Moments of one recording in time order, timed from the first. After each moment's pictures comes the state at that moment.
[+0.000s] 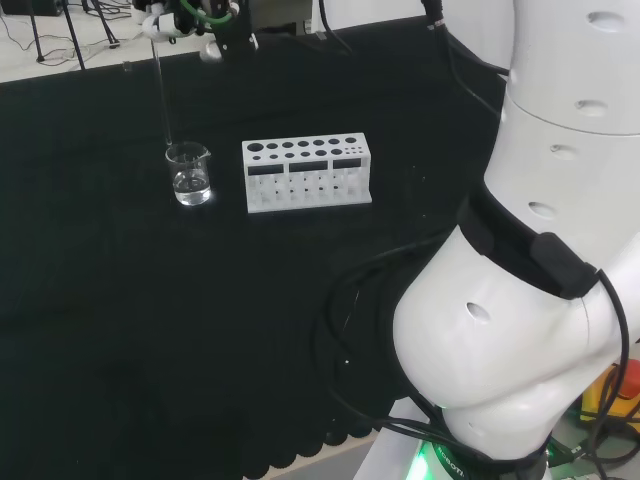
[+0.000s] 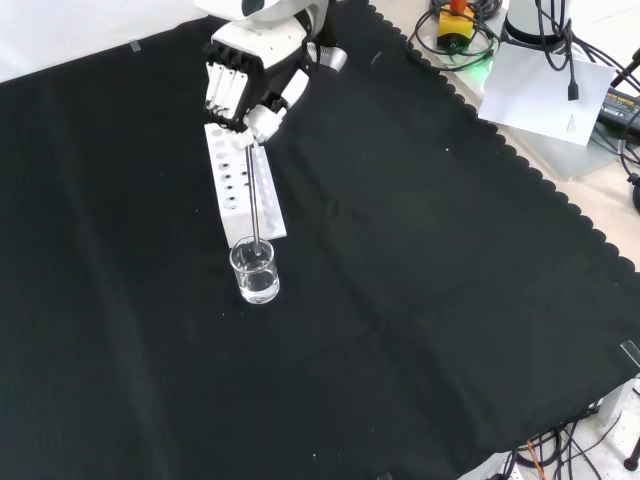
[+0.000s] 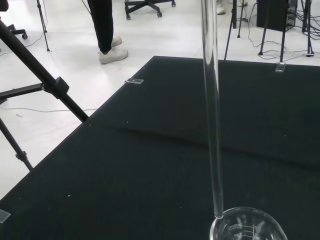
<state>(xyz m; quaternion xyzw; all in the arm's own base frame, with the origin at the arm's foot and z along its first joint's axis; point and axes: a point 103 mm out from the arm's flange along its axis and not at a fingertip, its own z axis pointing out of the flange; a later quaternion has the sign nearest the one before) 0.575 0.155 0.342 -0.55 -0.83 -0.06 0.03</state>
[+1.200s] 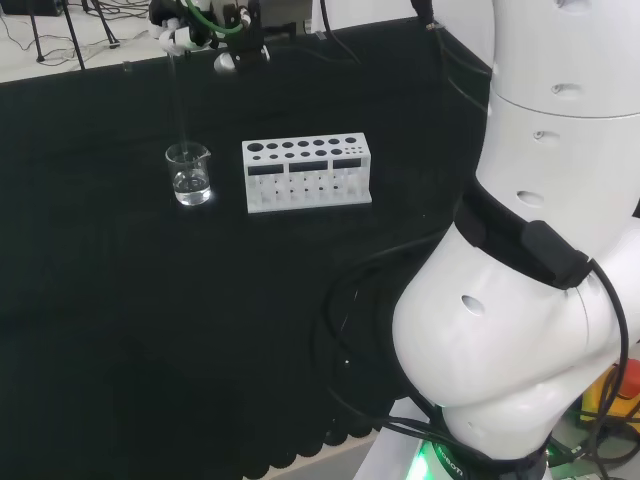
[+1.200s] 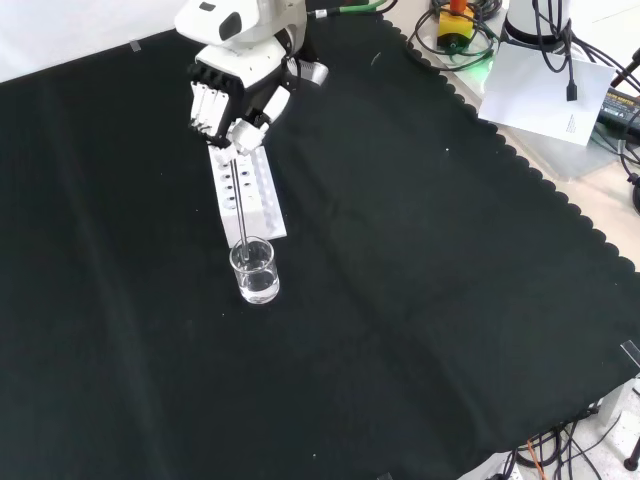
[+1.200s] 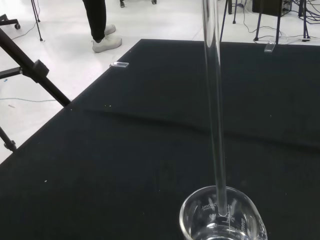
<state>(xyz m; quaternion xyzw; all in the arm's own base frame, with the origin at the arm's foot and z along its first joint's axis) 0.592 0.134 0.311 -0.56 -0.83 -0.05 0.04</state>
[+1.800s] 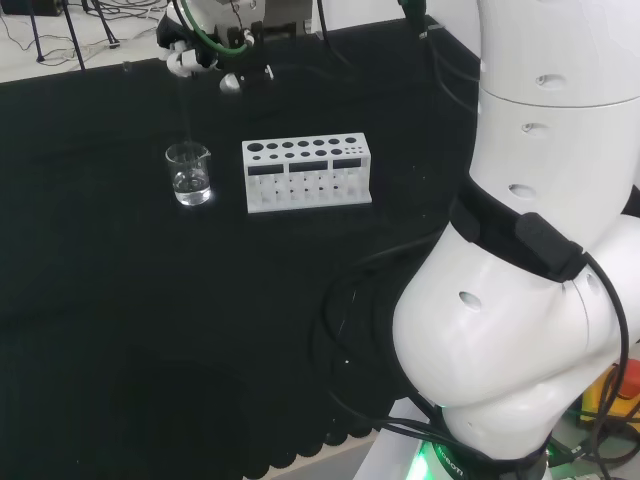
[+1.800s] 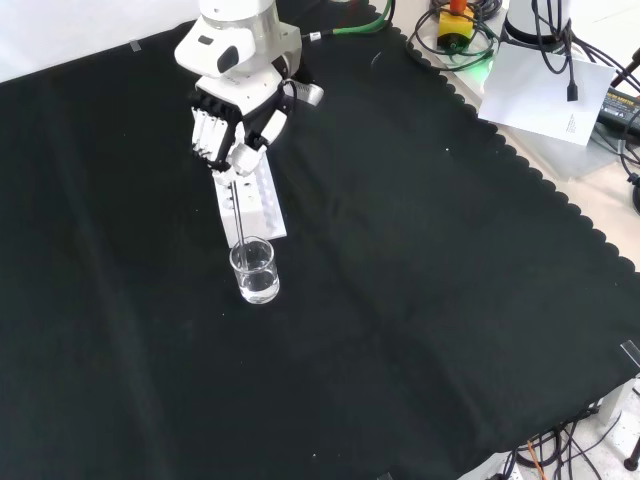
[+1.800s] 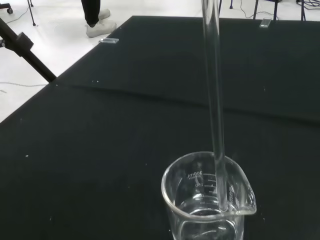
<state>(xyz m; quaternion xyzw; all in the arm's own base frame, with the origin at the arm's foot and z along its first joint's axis) 0.598 0.128 0.273 -0.56 -0.83 -0.03 0.04</state>
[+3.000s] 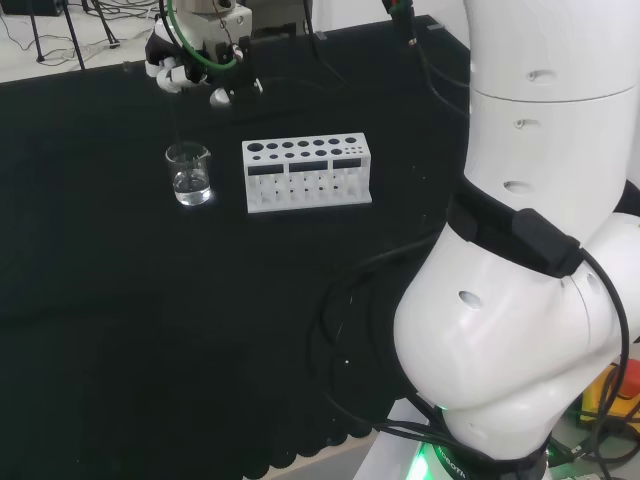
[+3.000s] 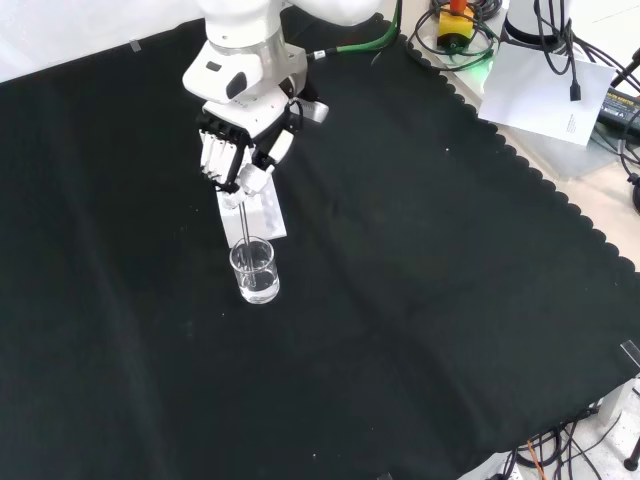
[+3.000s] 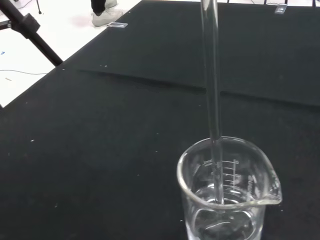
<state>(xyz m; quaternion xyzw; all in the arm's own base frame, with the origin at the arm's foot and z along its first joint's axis) 0.601 0.145 0.255 -0.55 -0.83 -0.02 0.05</state>
